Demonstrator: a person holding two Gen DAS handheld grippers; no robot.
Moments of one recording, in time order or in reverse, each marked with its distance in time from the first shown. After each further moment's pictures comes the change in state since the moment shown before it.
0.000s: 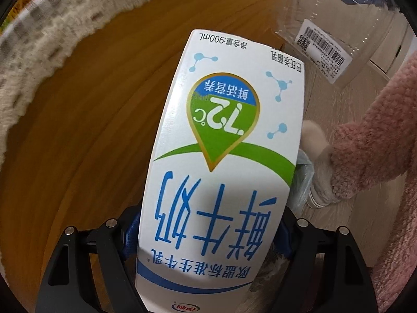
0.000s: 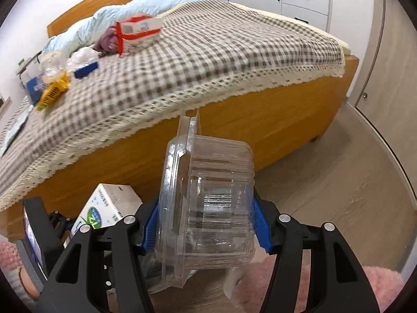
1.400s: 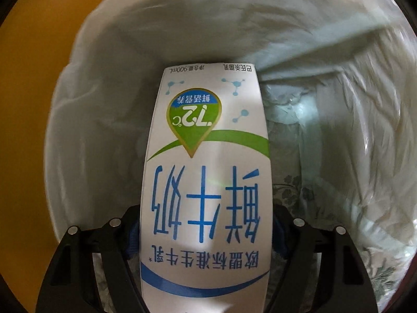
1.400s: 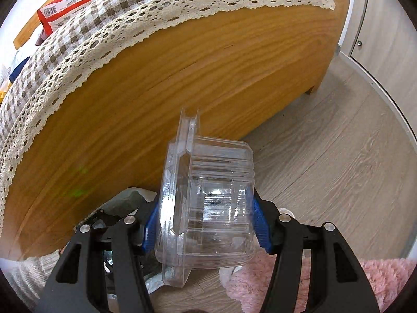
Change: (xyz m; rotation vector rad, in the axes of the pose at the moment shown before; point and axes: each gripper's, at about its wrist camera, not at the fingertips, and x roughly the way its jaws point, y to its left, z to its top) left arm 0.200 -0.069 -0.046 0.546 0.262 0.015; right arm 0.094 -0.071 -0.004 0.159 0.197 -0.011
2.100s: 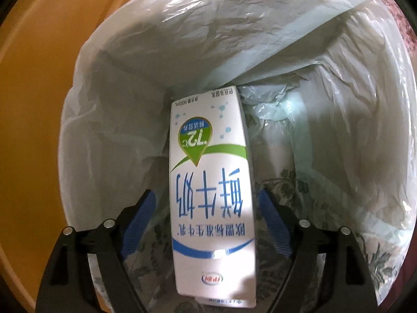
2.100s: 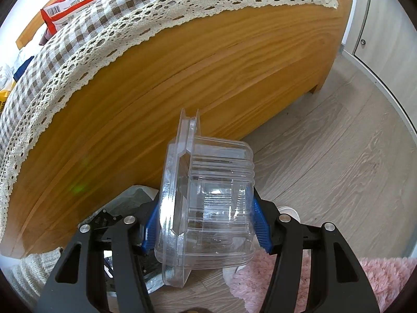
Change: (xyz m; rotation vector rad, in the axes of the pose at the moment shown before) left arm -0.035 0.005 -0.017 0.053 -0.008 0.031; right arm -0.001 -0.005 0.003 -0.002 0.004 0.029
